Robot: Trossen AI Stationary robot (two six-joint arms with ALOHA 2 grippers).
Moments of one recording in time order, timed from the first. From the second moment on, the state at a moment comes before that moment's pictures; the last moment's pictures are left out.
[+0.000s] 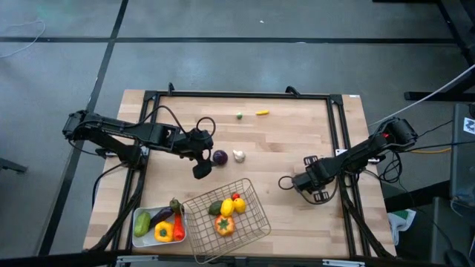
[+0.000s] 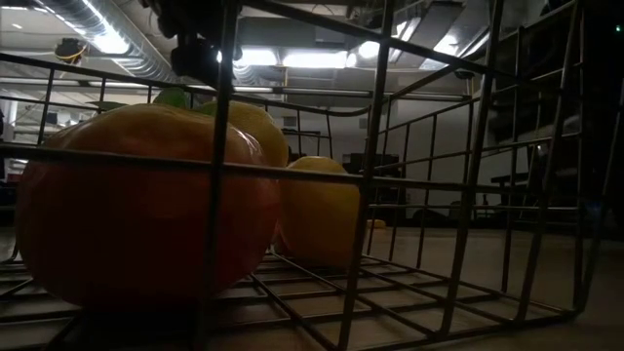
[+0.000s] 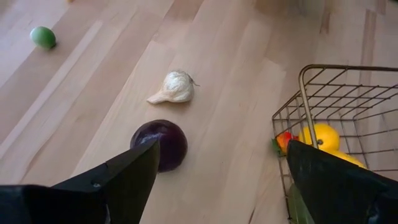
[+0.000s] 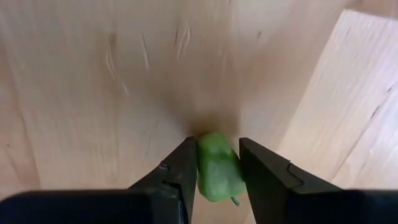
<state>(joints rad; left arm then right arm) -0.09 1.27 1.04 -0.63 -0.17 -0.48 0.41 1.44 0.69 -0.93 -0.01 0.22</state>
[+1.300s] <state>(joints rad) -0.25 1.27 1.04 0.04 -0.17 0.08 0.41 1.44 1.43 -0.23 0.21 -0.59</state>
